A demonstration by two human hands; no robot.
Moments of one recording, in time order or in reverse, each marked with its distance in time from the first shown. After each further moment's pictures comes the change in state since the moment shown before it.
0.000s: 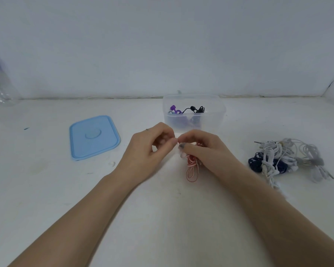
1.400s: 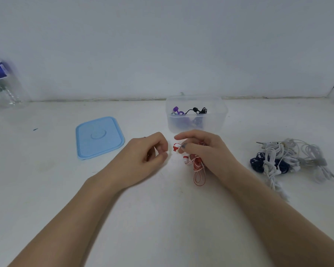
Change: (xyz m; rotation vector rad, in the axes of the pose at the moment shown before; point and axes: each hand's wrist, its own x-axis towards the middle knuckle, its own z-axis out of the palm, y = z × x) left_hand -0.013 0.000 -0.028 0.207 -0.240 0.013; right_hand -0.003 -0.005 0.005 0.082 0.015 0.008
